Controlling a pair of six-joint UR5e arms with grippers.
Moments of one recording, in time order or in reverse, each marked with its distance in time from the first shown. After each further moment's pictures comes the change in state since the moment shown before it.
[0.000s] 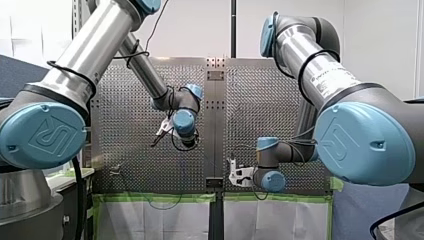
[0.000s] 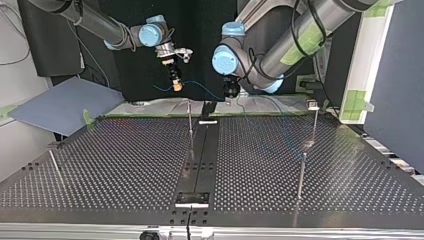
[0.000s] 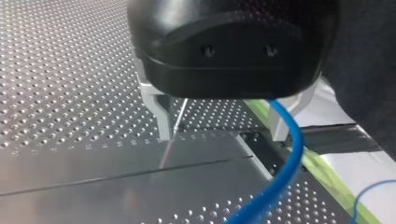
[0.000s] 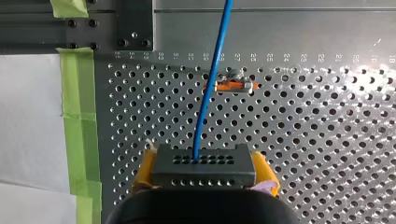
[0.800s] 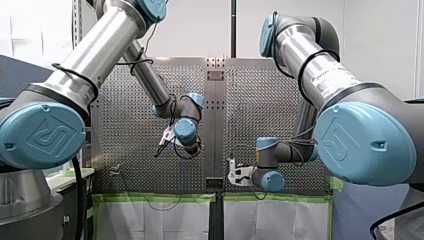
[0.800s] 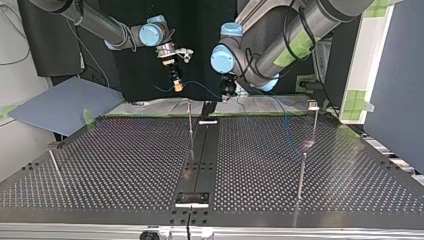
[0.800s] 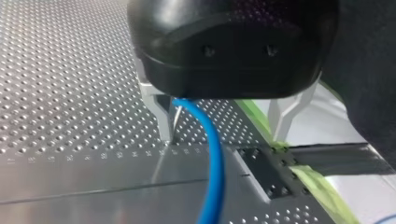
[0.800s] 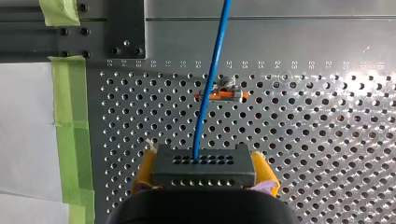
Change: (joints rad) left arm -0.010 -0.060 0.002 0.058 0.032 -0.068; right arm 0.005 0.000 -0.001 -0.019 -0.008 0.007
